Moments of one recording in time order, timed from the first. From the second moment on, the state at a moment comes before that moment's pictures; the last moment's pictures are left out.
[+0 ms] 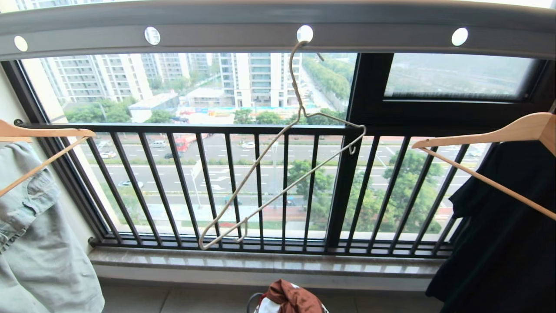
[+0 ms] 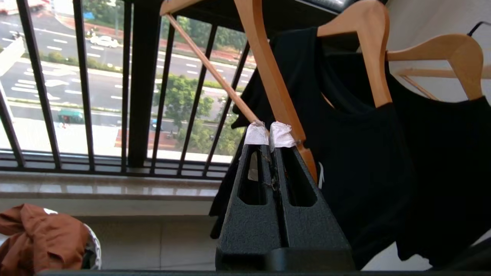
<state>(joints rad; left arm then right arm) 0.01 0.22 -0.58 0.18 0.06 0.00 0.07 0.34 -0.64 0.29 -0.35 -0.28</state>
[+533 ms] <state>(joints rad) 0.00 0.02 -0.23 0.18 -0.09 0.06 0.02 0.06 -0.26 0.33 -0.13 -0.14</state>
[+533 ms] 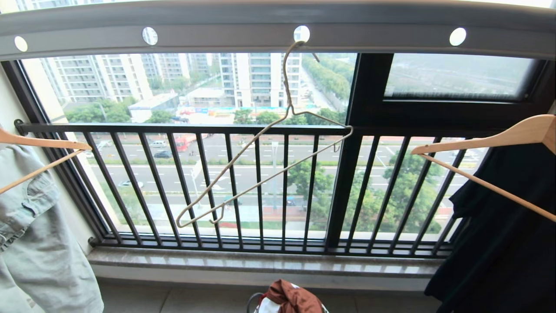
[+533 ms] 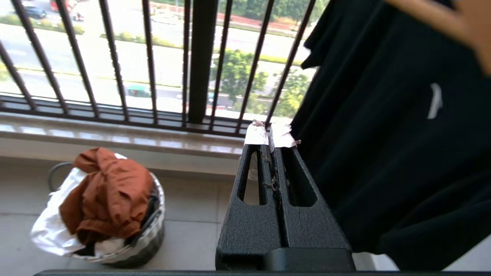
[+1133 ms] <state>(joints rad) 0.00 0.00 -0.01 0.00 -0.06 0.21 0.01 0.00 -0.02 0.00 -0.01 -0.03</state>
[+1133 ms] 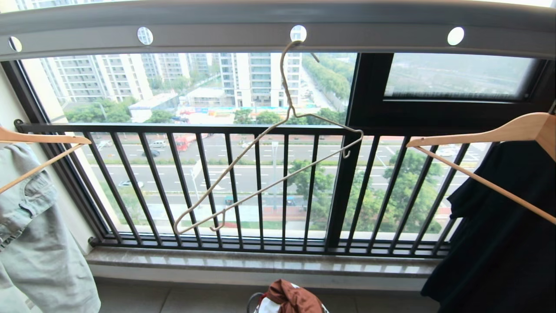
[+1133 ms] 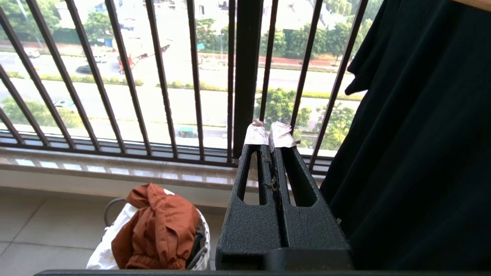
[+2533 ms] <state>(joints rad) 0.00 0.00 0.00 0.00 -0.04 0.05 0.01 0.00 0.00 0.00 0.01 -0.02</state>
